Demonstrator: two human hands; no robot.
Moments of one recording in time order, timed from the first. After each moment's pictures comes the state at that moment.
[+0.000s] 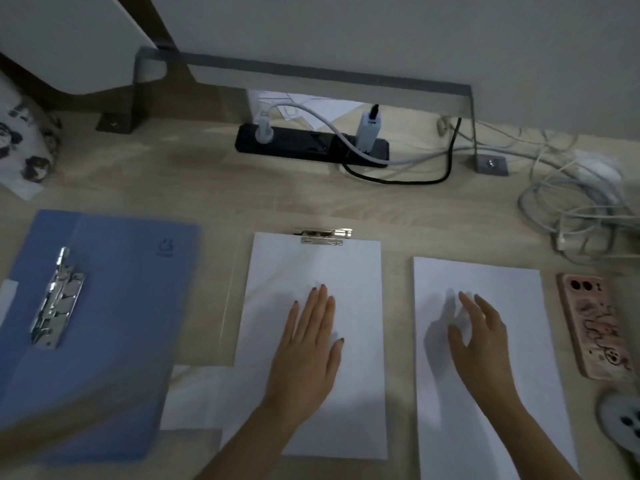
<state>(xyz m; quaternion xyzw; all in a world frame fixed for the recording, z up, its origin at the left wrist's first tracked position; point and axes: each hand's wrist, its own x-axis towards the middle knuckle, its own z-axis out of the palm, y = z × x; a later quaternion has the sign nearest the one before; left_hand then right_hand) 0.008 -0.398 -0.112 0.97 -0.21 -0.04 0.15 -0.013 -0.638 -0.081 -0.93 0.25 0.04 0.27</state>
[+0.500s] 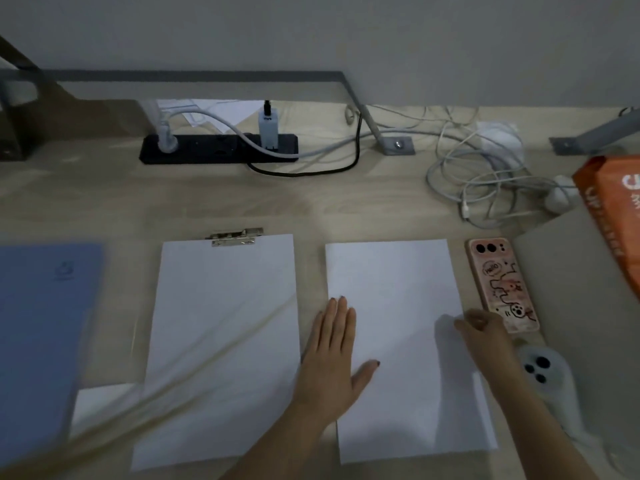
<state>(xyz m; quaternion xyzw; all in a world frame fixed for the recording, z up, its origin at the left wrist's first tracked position) -0.033 -0.535 -0.130 0.95 -0.28 -0.14 0.08 -0.056 -0.757 -0.072 -0.78 0.49 0.09 0.38</state>
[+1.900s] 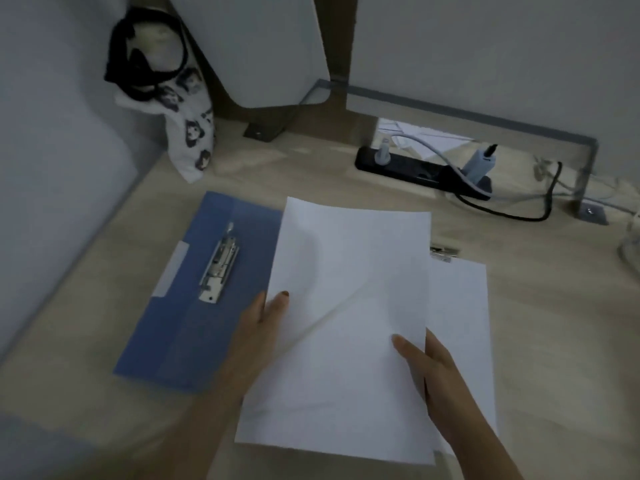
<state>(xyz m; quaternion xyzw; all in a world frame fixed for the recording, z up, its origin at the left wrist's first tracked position) 0.013 -0.195 -0.026 0.76 0.23 -0.11 0.59 -0.015 -0.416 -0.023 -0.59 0.25 0.22 0.74</state>
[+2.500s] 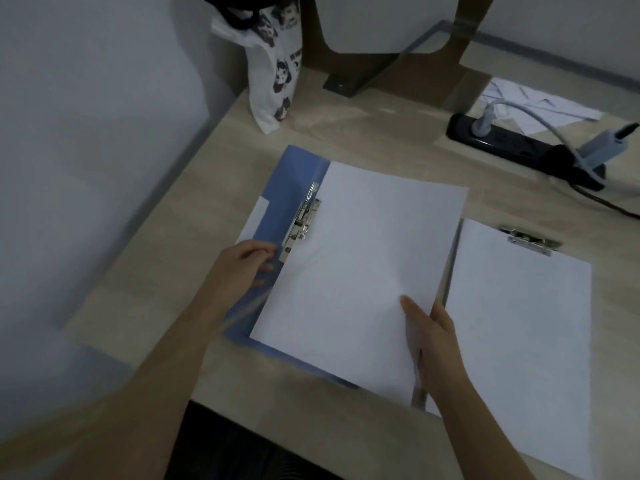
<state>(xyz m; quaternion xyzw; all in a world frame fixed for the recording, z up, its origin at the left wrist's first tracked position) 0.034 -0.043 -0.060 0.75 0.28 -0.13 0.58 0.002 -0.300 -0.077 -0.62 0.30 0.17 0.71</state>
